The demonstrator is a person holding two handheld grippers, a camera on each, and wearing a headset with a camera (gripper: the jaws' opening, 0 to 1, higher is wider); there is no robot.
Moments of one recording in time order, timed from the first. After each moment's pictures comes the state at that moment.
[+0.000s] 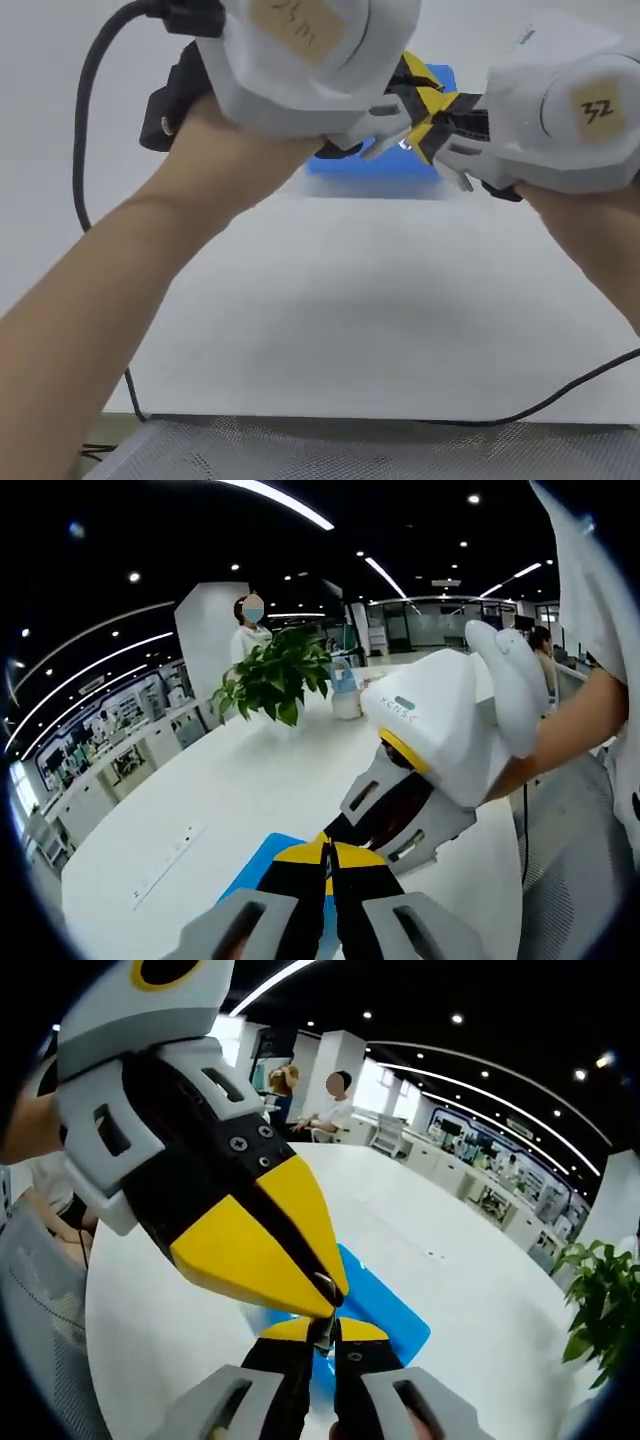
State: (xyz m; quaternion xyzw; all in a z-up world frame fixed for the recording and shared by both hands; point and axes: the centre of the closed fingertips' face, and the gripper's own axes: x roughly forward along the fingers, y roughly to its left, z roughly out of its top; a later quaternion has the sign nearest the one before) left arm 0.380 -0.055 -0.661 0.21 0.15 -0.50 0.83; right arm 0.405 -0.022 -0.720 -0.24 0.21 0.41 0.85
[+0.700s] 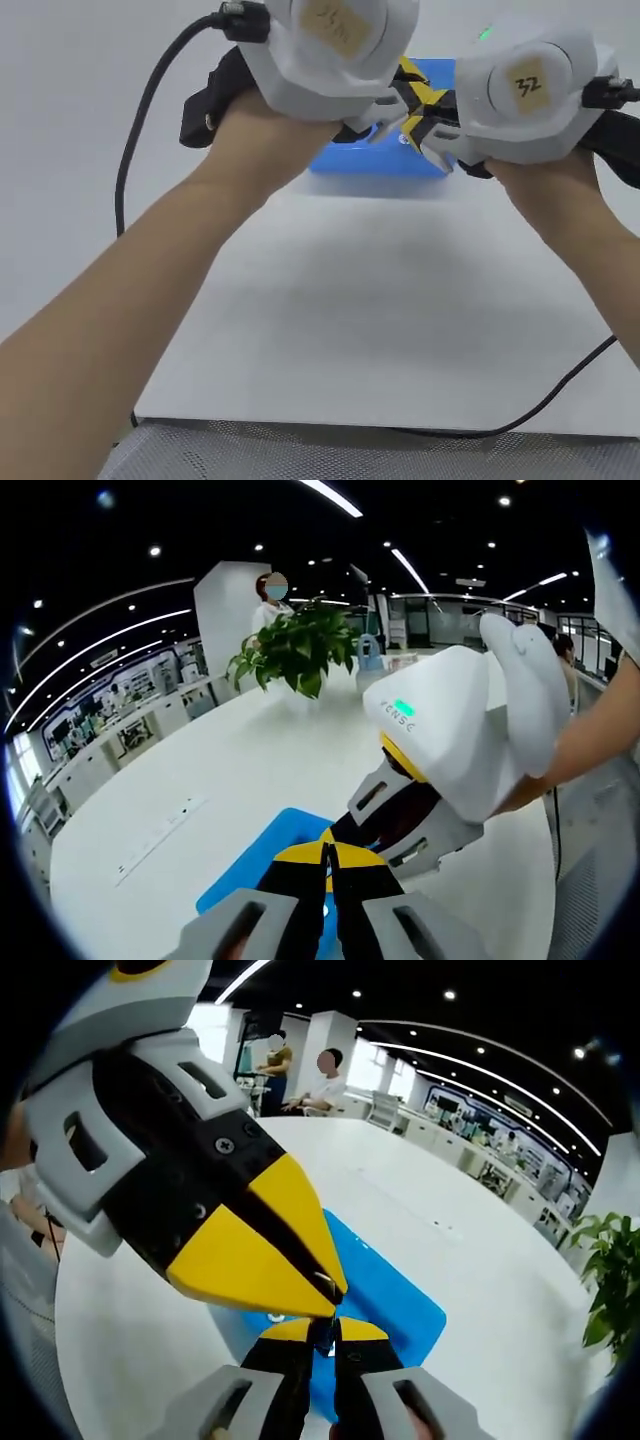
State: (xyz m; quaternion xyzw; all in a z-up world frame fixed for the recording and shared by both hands) left arm 0.423 -0.046 -0.713 0.19 0.19 -0.47 0.84; right arm 0.440 -0.022 -0.775 -0.23 0.26 0.40 0.85
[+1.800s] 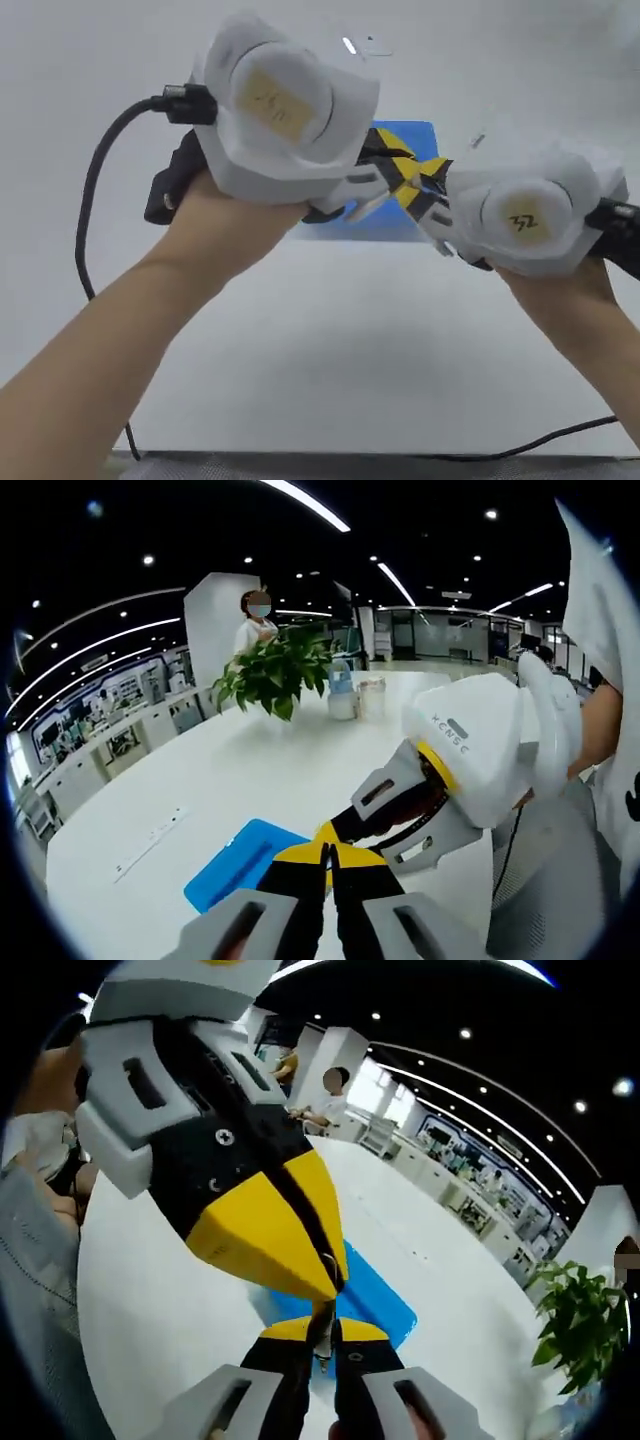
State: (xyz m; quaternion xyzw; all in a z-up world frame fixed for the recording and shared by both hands) left arm 0.338 -0.054 -0.662 0.17 0.19 -0.50 0.83; right arm 0.363 -0.032 -0.722 -0.31 0.19 0.38 0.85
